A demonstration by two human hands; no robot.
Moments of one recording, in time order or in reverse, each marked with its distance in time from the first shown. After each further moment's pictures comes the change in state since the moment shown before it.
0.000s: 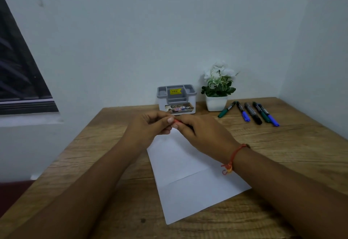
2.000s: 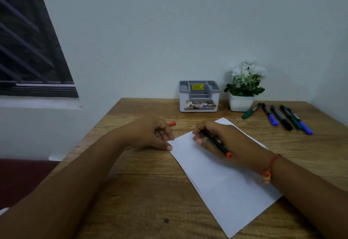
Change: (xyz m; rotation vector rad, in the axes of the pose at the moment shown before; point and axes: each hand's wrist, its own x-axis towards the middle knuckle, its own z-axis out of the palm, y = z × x) left_hand 0.015 -0.023 -0.074 0.601 -0.456 -0.219; right_hand -0.006 0.014 0.014 0.408 -0.274 0.148
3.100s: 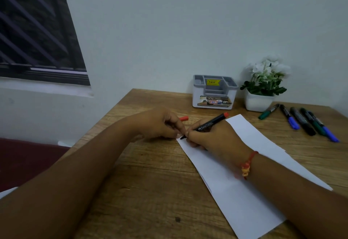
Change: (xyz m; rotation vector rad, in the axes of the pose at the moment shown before) left_hand -0.004 -0.004 -0.002 -0.115 0.019 0.002; right_hand 0.033 -0.035 0.046 0.189 0.105 0.263
